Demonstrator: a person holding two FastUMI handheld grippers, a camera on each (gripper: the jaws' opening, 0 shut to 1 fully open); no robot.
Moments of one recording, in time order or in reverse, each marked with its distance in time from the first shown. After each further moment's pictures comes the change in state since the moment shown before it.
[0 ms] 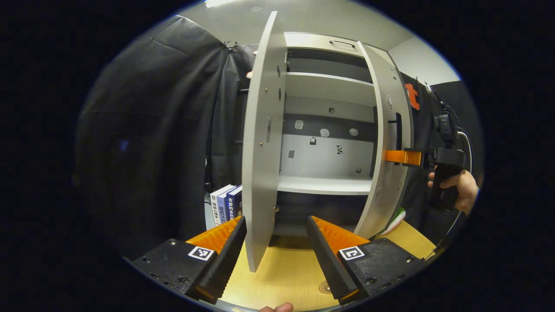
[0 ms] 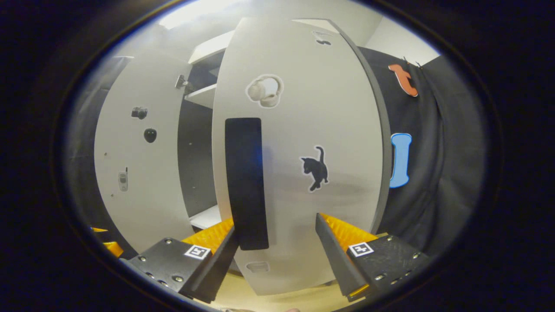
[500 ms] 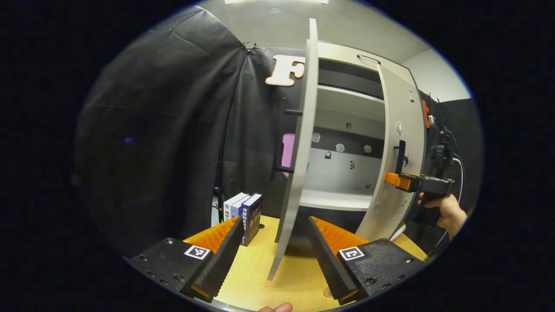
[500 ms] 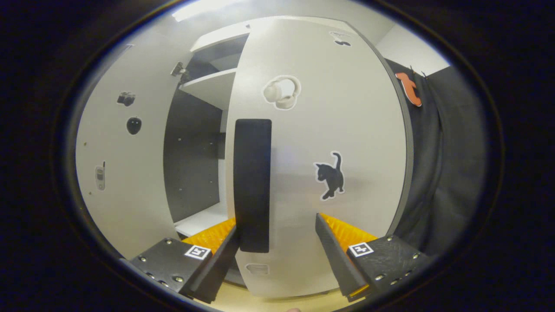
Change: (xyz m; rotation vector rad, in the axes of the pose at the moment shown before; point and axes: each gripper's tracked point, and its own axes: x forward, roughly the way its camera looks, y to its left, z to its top) left arm 0.003 0.064 0.046 -0.077 -0.029 0.024; right arm 0.050 0.013 0.006 -0.057 -0.032 -0.079
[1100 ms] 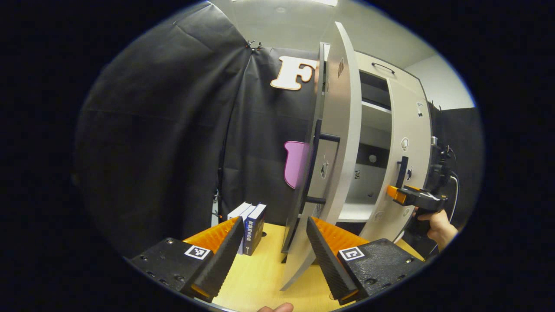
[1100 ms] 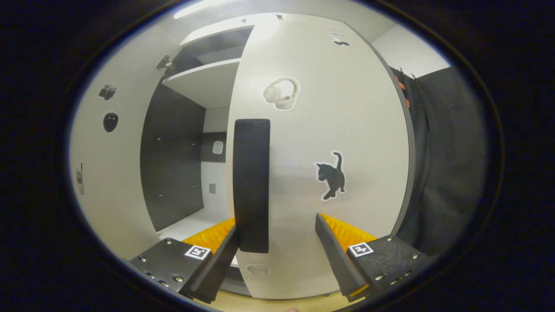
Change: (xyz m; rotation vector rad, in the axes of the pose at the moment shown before) left arm 0.034 0.028 0.040 -0.027 0.000 -0.060; right arm 0.019 0.000 -0.001 -0.007 -0.018 -0.121
